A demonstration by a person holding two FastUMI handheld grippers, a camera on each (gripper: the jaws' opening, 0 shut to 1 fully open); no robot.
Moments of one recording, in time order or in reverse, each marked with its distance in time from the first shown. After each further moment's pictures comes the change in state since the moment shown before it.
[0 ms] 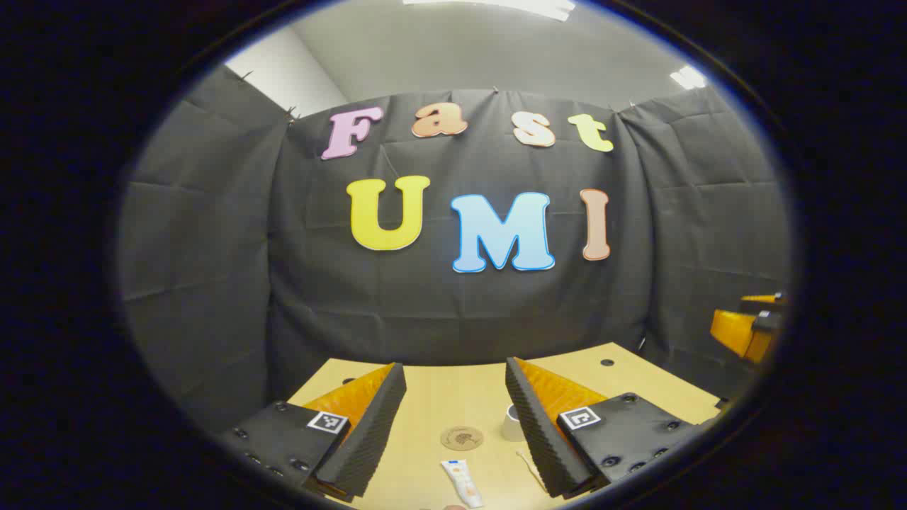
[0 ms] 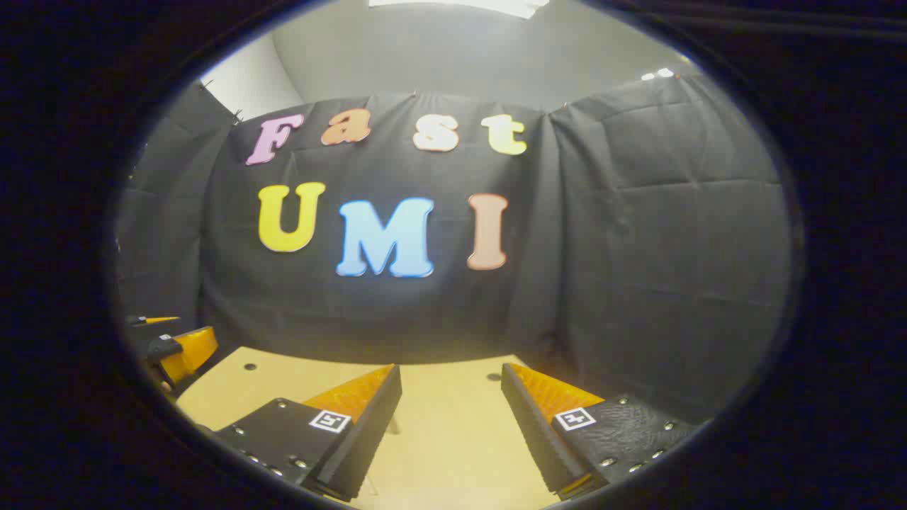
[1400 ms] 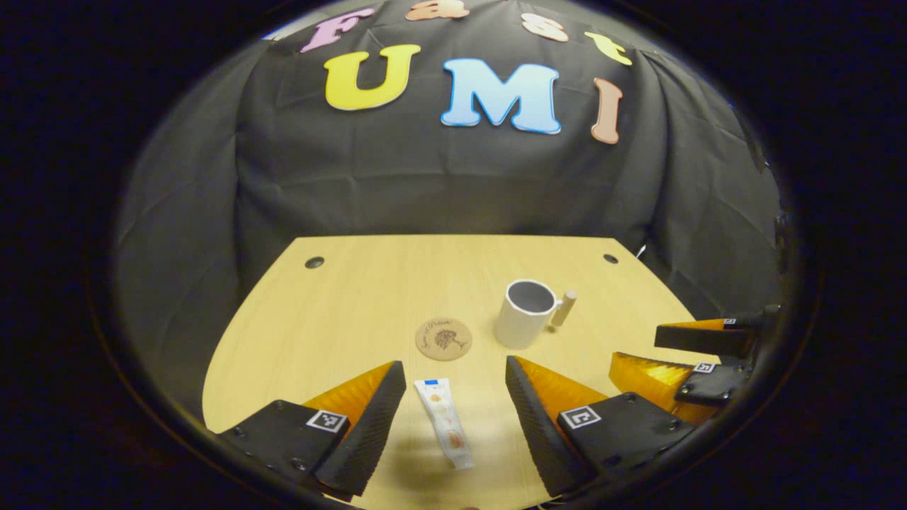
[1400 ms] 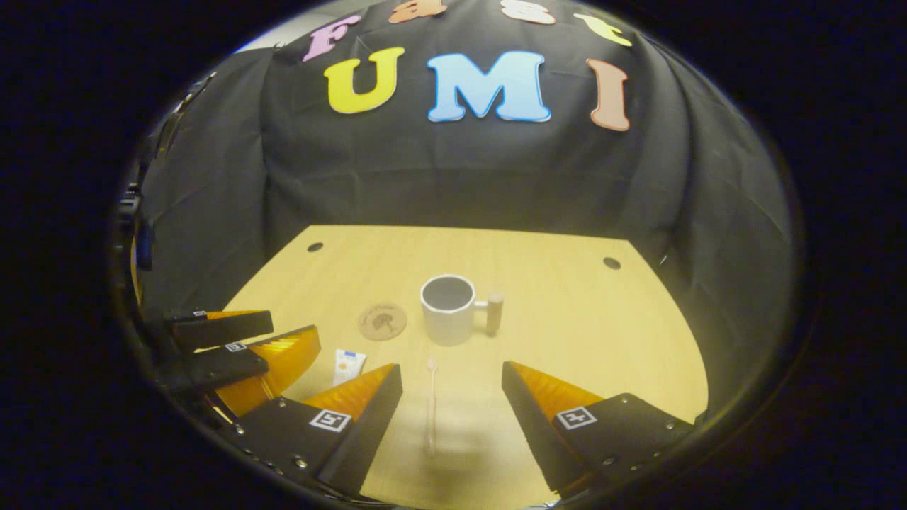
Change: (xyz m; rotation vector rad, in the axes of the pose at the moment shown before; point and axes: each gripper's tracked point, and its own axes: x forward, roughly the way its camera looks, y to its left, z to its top) left arm 0.053 -0.010 -0.233 -0.040 0.569 -0.053; right arm 0.048 0.117 -0.186 -0.123 0.583 0.317
